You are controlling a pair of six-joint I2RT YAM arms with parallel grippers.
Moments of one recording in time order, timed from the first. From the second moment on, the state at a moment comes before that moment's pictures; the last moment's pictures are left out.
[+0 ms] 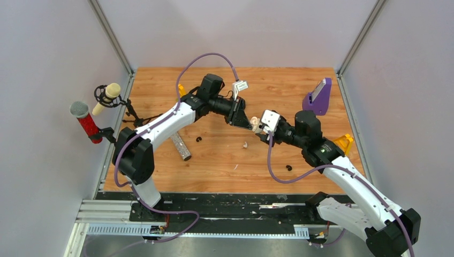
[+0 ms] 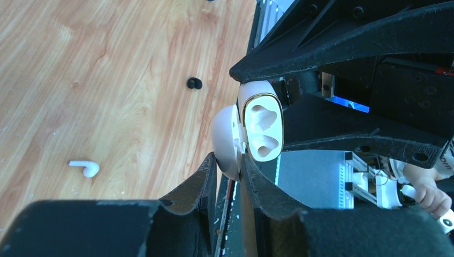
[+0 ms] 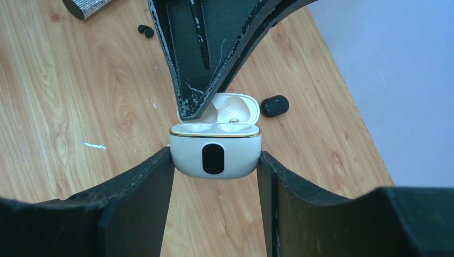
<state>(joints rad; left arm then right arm) -0.61 1.72 1.43 -0.32 0.98 -0.26 0.55 0.93 0.81 -0.22 -0.40 -0.60</state>
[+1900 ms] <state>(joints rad) -0.49 1.30 1.22 -0.77 -0.09 0.30 0.54 1.56 1.08 -0.48 -0.43 -0.44</state>
